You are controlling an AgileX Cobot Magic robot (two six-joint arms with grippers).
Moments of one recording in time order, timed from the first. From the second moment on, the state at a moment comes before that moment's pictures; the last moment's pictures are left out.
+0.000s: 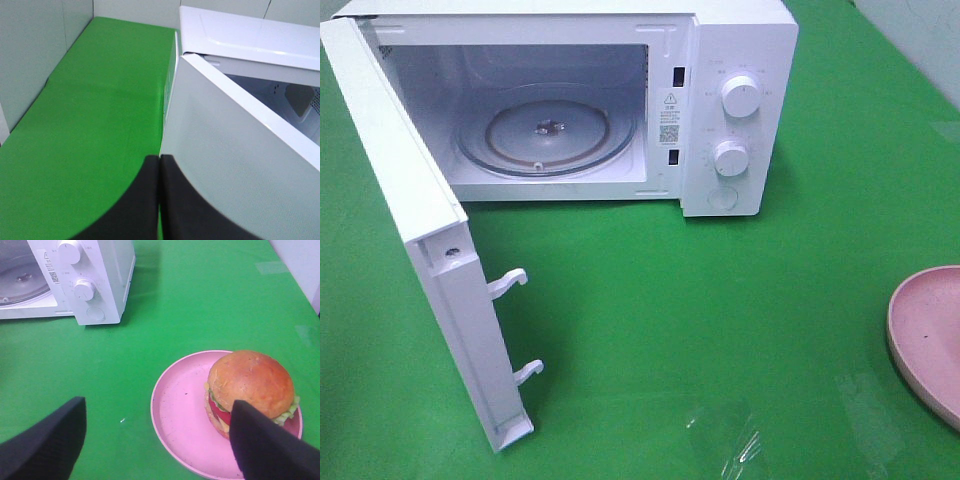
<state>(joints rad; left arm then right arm) 0.04 0.36 -0.54 -0.08 0.56 -0.03 0.14 0.00 -0.50 -0.08 0.97 0.19</state>
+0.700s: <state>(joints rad) 0.04 0.64 -0.14 -0.08 -0.30 -0.01 0.14 0.00 -0.50 -0.08 0.97 0.19</state>
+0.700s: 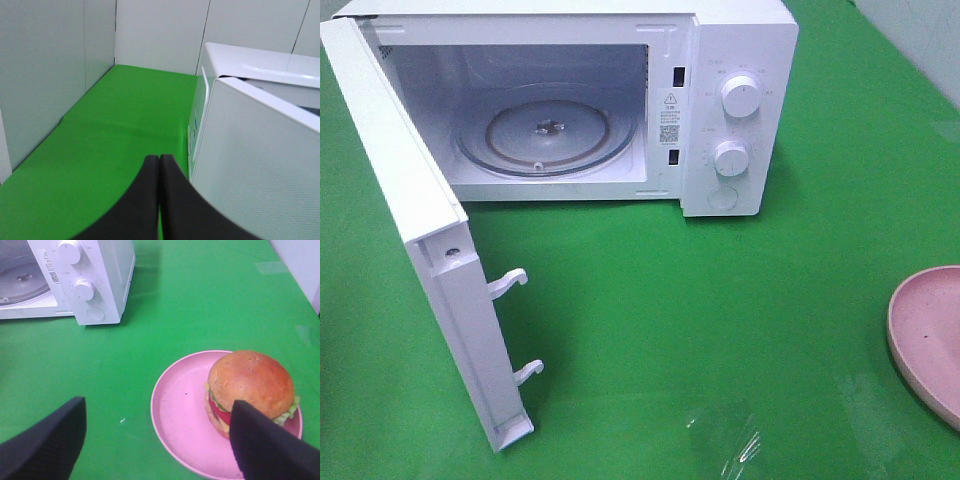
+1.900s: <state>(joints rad) -0.12 1.38 -0.22 0.40 -0.74 -0.31 0.14 0.00 -0.50 -0.08 0.97 0.19</state>
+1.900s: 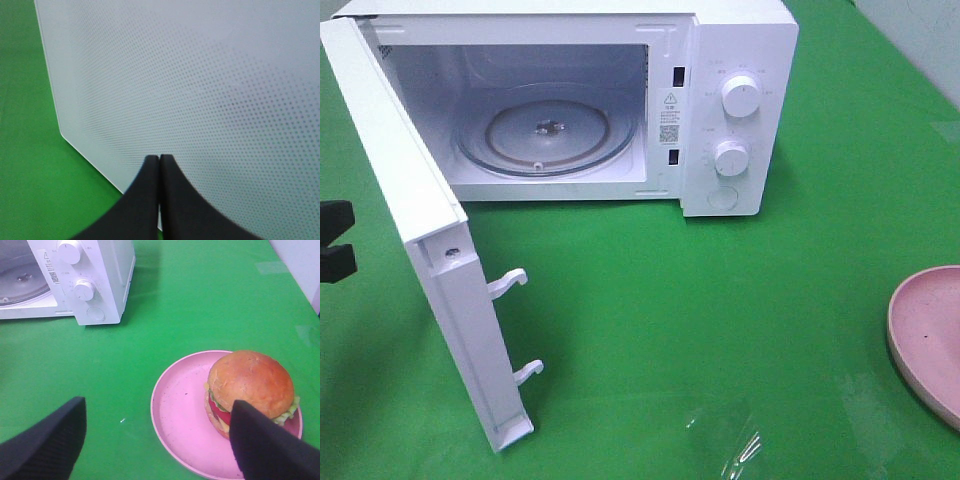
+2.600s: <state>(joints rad) -0.50 1.63 -0.35 -0.08 -0.82 -0.10 0.14 0.00 -0.50 -0.08 0.97 0.19</state>
